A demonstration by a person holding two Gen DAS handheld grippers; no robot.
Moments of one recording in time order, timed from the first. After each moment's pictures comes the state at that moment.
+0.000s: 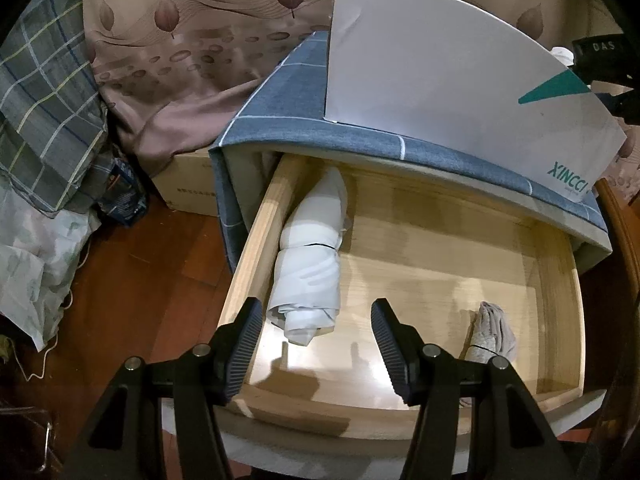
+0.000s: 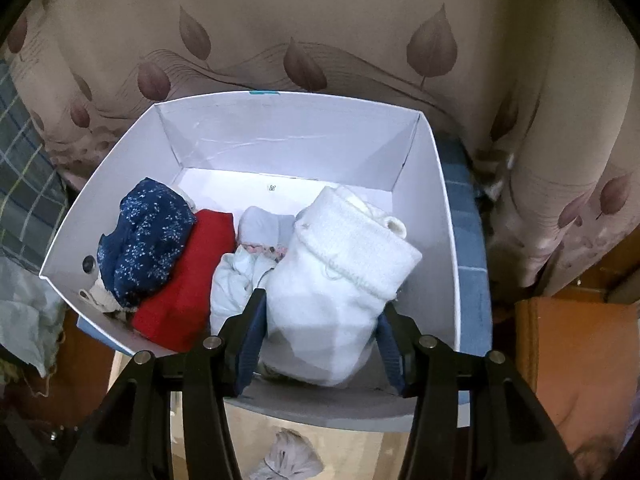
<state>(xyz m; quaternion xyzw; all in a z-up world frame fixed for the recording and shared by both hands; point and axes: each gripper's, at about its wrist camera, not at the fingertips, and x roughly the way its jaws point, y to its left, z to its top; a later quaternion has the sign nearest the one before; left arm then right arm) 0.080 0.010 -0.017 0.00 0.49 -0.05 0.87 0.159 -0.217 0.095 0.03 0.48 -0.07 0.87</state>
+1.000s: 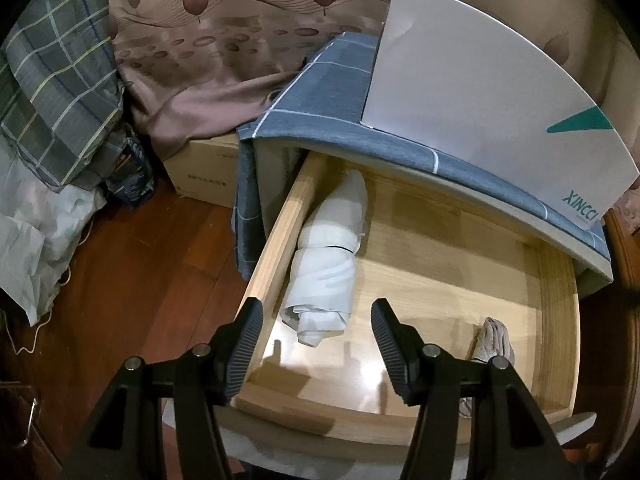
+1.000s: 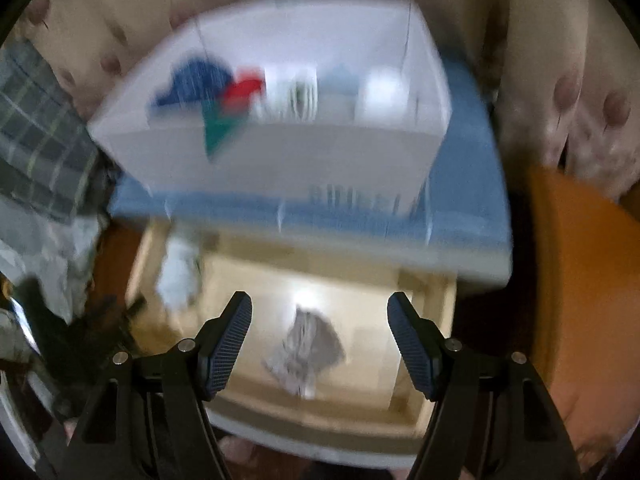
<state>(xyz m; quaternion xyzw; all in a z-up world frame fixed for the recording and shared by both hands) 0.084 0.028 -0.018 -0.04 0.49 -0.03 0.87 0.048 -0.203 0.050 0.06 0.58 -0.03 0.81</state>
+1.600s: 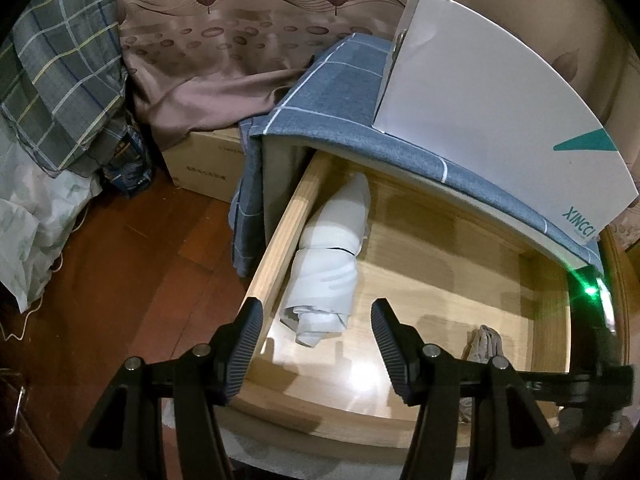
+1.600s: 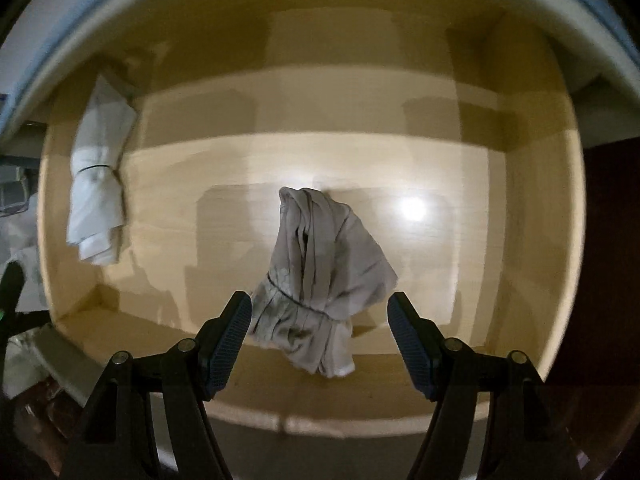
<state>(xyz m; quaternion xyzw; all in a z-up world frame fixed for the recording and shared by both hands) 0.085 0.038 -0.018 -0.07 0.49 -0.03 0.87 0.056 -0.188 -0.108 0.14 0.72 -0.07 0.68</state>
